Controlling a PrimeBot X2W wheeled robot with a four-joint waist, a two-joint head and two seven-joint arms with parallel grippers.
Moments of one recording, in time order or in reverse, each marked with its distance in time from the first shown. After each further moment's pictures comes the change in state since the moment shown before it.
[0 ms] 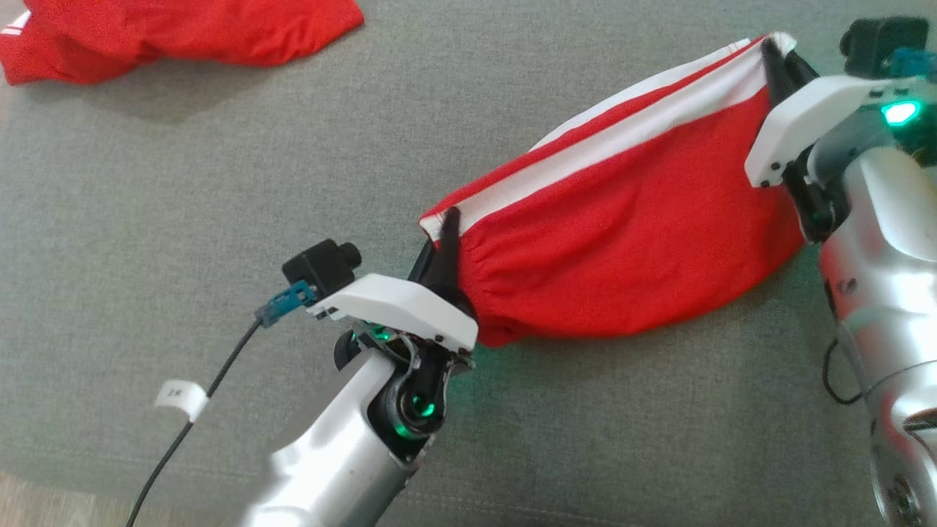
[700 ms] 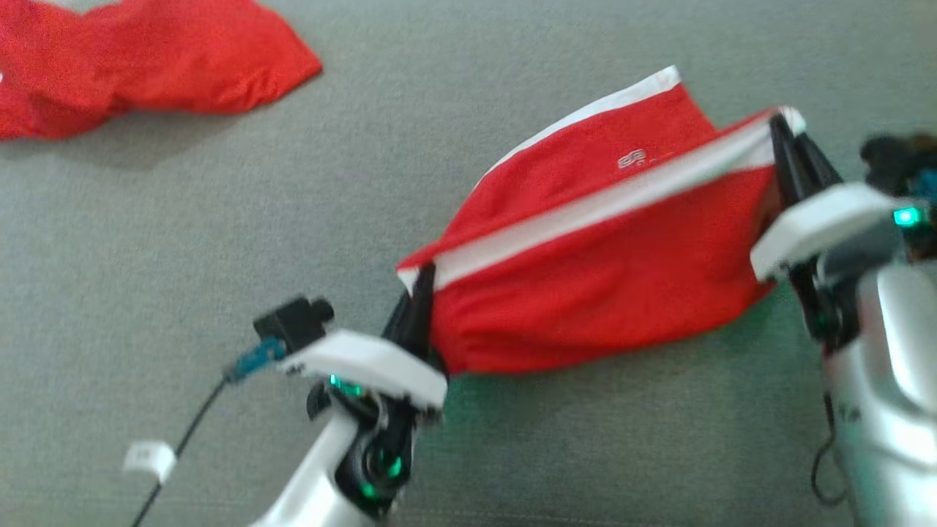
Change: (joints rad) left arm 0.257 0.007 0.181 -0.172 0.235 -0.048 0.137; right arm 0.473 0.050 -0.152 -0.647 -0.008 0.000 0.099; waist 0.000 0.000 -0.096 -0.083
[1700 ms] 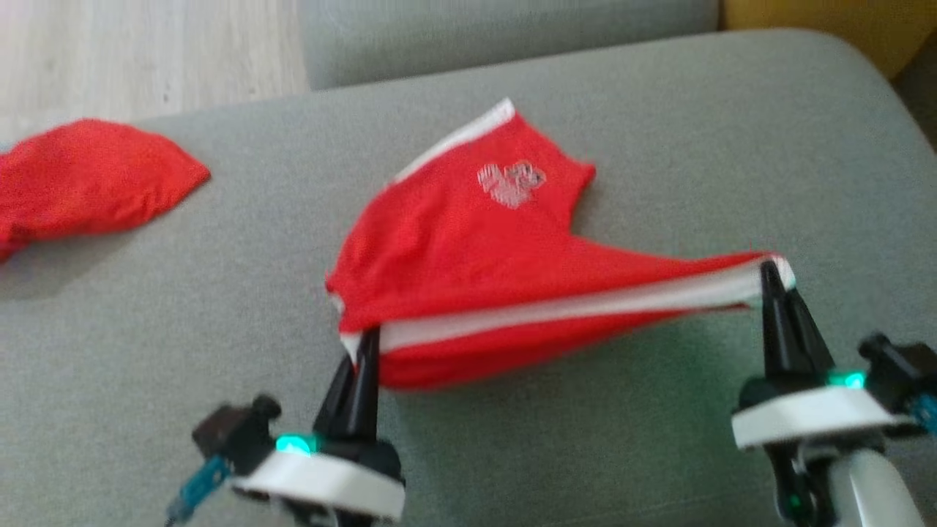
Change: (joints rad) left arm 0.223 0.126 0.063 -0.207 0.340 -0.039 -0.145; right arm 0.398 0.095 0.000 -0.201 0.062 0.000 -0.289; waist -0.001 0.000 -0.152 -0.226
